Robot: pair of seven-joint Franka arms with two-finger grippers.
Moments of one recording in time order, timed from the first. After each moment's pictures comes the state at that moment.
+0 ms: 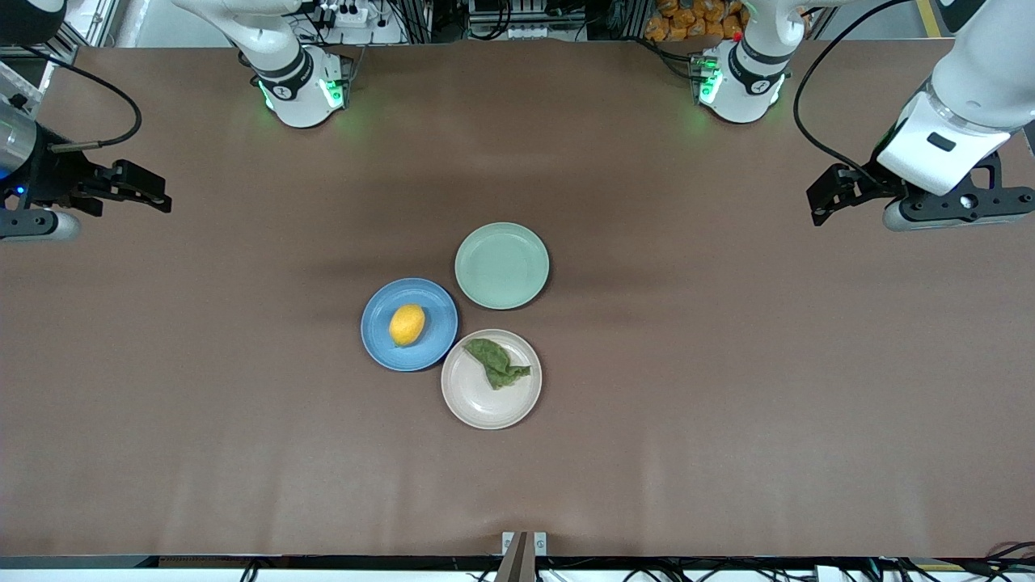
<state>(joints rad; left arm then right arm) 0.00 -0.03 -0.23 -1.64 0.06 1.66 -0.23 -0.07 0.04 0.11 -1.53 0.03 1.44 0.01</state>
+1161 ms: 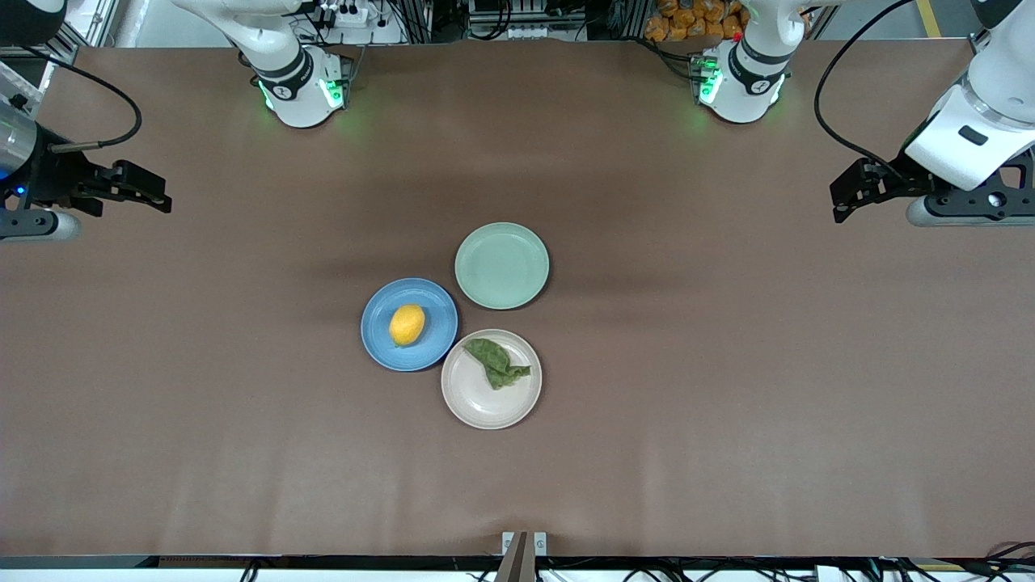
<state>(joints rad) 0.04 -0.04 -0.22 -1.64 0.04 1.66 -0.13 -0.07 0.04 0.11 -1.53 0.03 1.44 0.01</state>
